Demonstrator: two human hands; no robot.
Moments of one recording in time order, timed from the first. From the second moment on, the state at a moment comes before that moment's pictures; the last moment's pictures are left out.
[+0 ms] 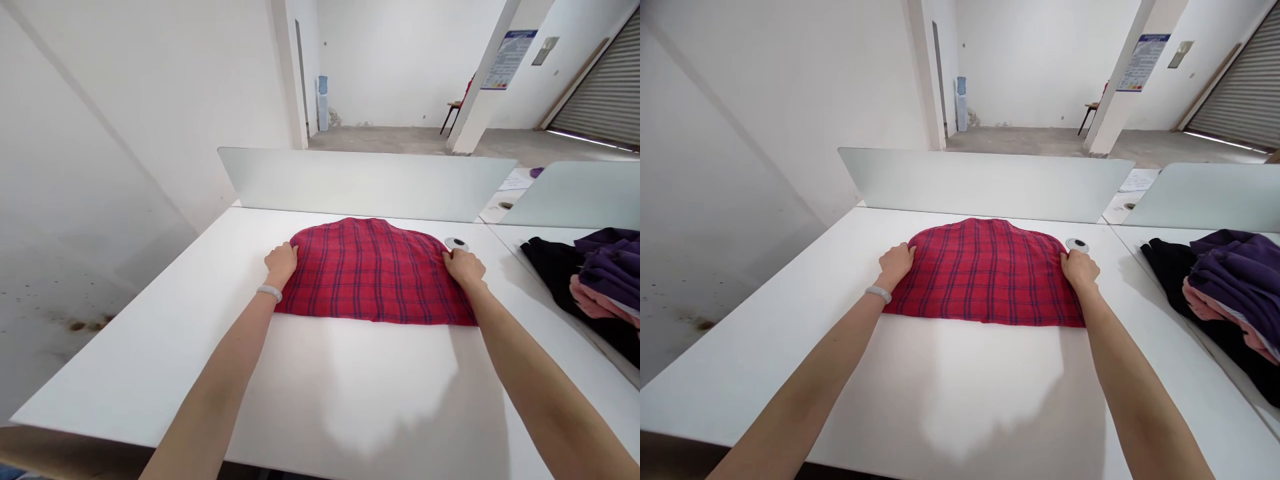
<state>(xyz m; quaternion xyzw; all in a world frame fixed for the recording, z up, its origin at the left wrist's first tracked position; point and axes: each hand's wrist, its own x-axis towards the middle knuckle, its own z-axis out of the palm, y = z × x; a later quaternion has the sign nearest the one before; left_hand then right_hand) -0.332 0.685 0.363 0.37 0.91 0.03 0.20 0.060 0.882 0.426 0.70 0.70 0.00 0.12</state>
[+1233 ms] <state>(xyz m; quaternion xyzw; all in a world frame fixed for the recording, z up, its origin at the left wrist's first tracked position) -0.144 0.731 0.409 0.64 0.71 0.18 0.24 0.087 0.862 0.453 0.68 0.40 -0.61 -0.08</state>
